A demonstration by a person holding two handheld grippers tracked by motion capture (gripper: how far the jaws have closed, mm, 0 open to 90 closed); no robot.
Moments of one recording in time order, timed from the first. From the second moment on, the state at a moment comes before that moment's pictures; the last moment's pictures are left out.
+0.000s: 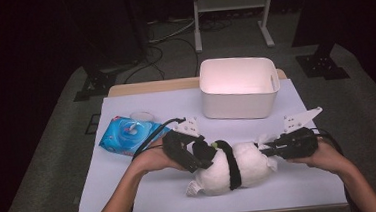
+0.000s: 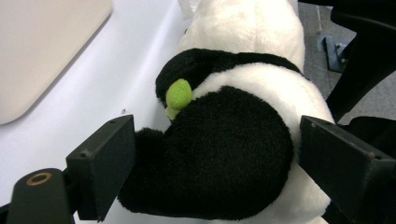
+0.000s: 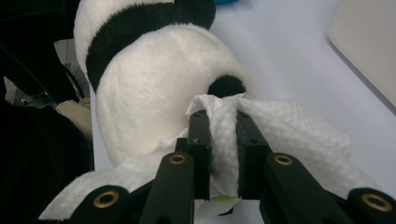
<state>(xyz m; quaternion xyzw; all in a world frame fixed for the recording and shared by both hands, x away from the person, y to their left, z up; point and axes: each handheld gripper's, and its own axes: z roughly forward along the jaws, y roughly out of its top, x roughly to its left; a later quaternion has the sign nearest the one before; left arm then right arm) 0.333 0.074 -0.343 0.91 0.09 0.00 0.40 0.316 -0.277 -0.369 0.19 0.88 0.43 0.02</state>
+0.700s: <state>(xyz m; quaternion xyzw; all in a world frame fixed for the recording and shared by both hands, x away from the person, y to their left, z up) 0.329 0.056 -0.345 0.91 0.05 -0.03 0.41 0.307 -0.248 -0.331 0.13 0.90 0.41 0.02</state>
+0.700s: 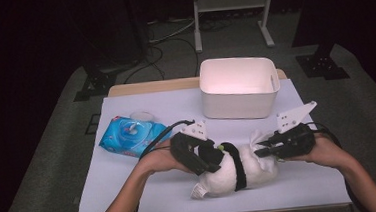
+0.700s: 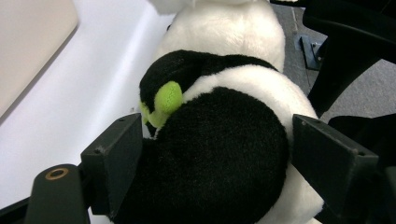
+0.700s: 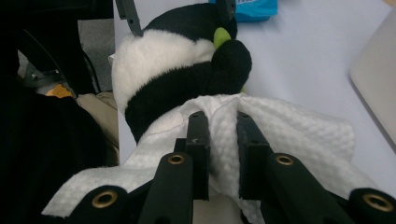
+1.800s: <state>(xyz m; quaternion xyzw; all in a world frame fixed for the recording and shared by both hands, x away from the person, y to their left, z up) 0.334 0.033 -0.334 0.92 0.02 -0.06 0.39 0.290 -0.253 -0.340 0.12 0.91 0.39 0.04</state>
